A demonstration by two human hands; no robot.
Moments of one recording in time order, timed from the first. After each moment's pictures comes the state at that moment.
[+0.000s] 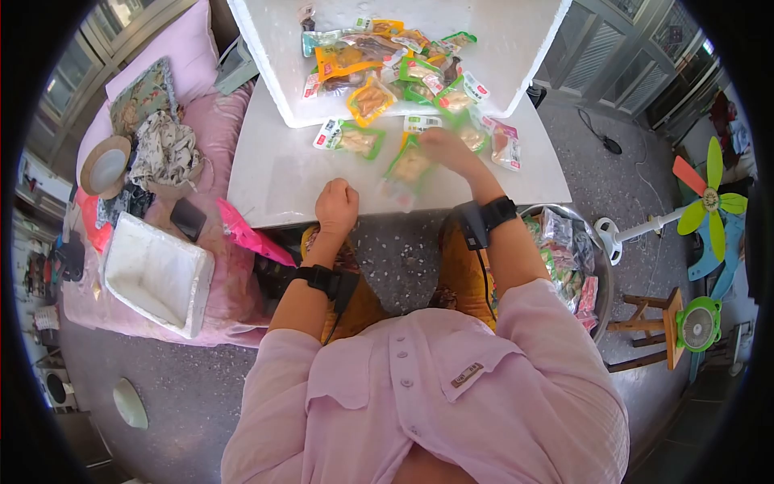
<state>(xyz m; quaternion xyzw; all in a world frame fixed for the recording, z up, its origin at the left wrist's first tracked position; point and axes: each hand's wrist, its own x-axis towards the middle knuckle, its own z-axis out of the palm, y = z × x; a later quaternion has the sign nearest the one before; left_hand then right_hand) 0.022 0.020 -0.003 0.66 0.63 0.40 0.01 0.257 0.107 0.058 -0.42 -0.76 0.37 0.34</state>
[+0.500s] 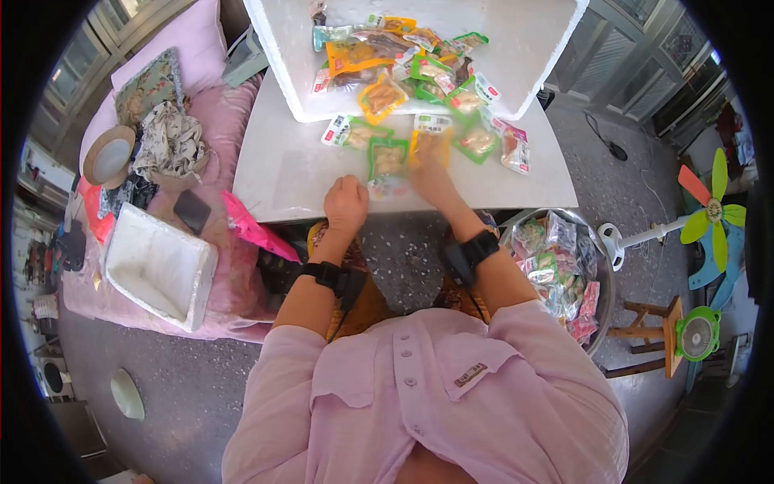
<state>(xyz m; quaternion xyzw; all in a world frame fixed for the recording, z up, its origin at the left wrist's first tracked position) 0.026 0.019 -0.001 0.67 0.64 0.39 -0.03 0.200 0.070 0.011 -0.52 -0.76 0.10 0.38</state>
